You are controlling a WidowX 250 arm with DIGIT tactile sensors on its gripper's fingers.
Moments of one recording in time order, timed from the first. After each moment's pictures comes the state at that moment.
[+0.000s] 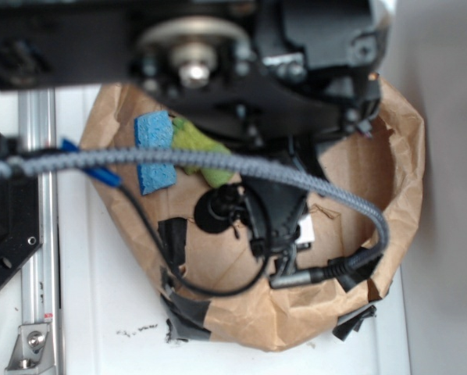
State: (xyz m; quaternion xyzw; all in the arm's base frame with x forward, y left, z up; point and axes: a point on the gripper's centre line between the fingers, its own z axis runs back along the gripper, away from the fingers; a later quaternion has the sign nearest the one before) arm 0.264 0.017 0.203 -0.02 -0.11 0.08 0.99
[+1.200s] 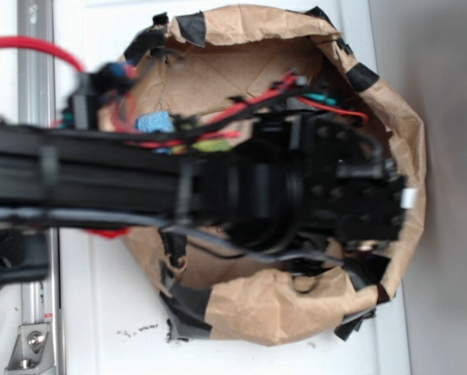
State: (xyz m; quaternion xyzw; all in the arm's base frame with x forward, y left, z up) arm 0.313 -0.008 0.028 0.04 0.02 0.00 1.00
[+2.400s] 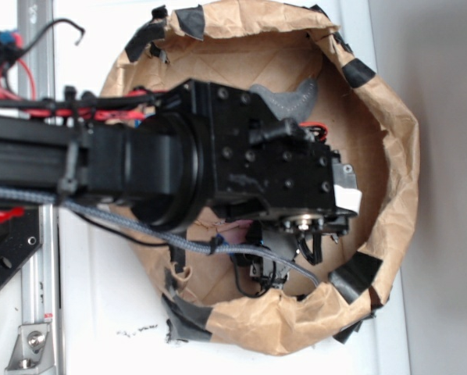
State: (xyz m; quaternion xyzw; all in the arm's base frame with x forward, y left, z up) arm 0.282 -0.034 0.043 -0.04 -0.03 -0.08 1.00
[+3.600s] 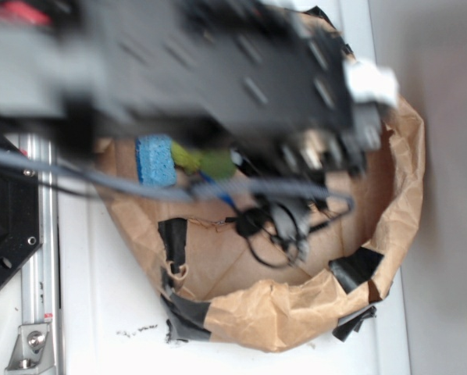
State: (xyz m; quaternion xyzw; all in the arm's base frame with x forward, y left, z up) arm 0.281 -0.002 0.095 0.00 -0.02 0.08 1.00
